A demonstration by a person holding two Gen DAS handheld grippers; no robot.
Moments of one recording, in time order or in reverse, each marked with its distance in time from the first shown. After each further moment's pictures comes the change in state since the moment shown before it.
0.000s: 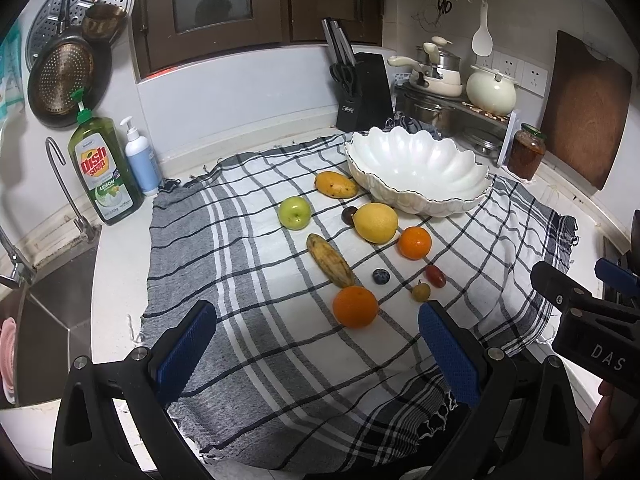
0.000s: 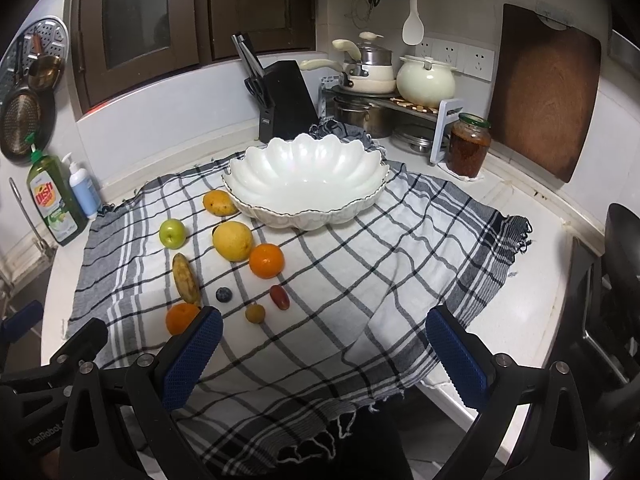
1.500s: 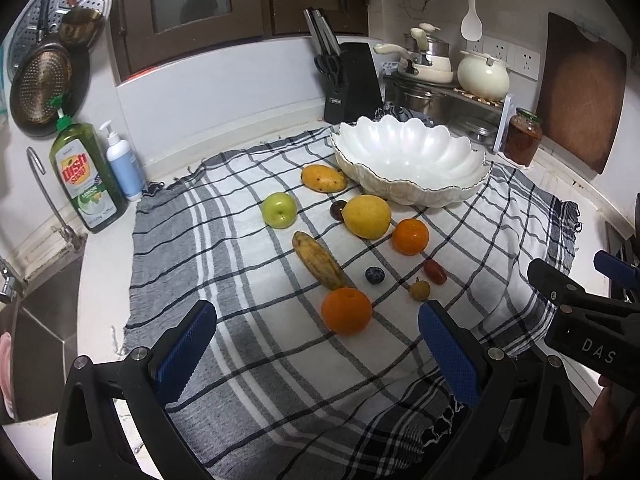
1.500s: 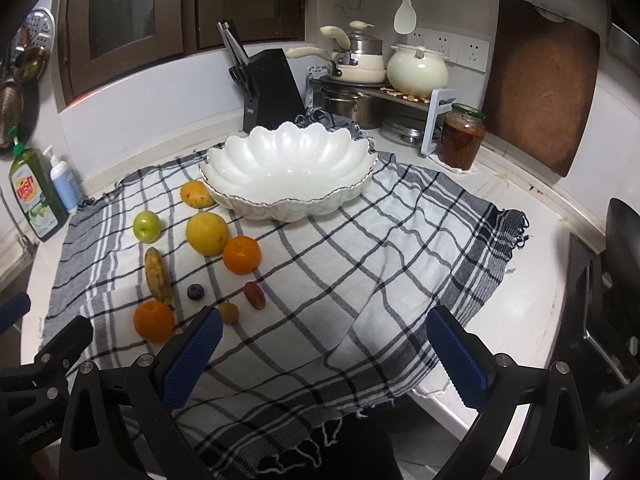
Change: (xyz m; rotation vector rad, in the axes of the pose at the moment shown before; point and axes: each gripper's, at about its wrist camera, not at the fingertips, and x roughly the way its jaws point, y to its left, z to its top) left arm 0.029 -0.012 0.004 0.054 0.020 -0.017; right arm 0.037 -0.012 -0.007 -0.009 0.024 -0.035
